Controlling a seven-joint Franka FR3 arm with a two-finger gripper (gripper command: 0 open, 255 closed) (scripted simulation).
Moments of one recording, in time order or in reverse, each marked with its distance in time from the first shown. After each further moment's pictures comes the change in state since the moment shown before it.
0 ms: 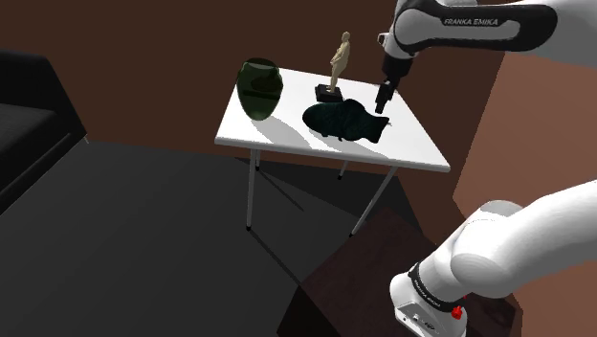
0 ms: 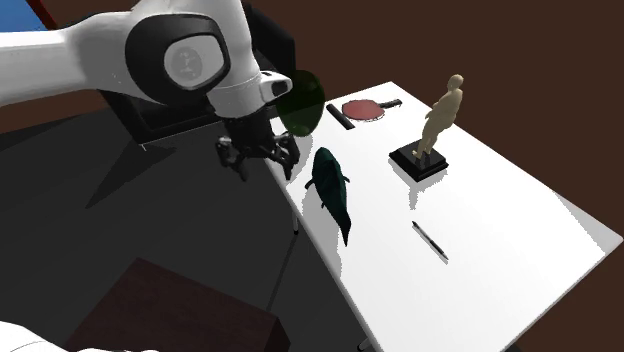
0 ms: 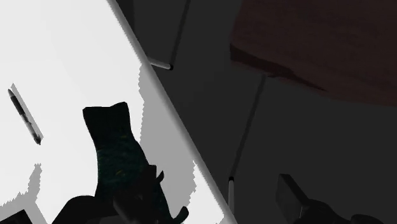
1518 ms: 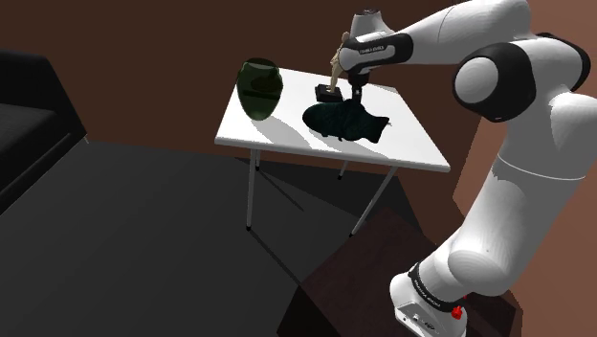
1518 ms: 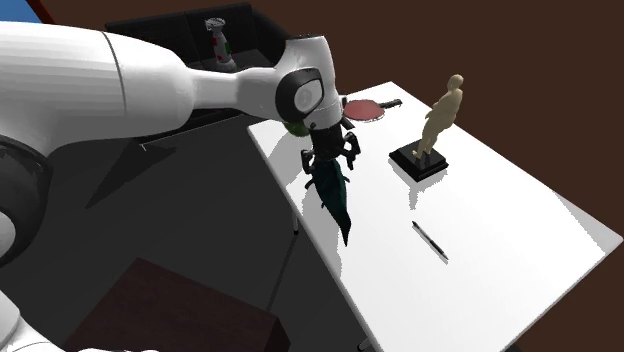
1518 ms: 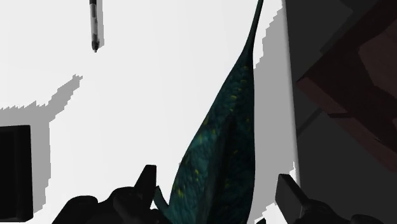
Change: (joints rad) arm -0.053 0.630 -0.085 0.400 0.077 0.248 -0.540
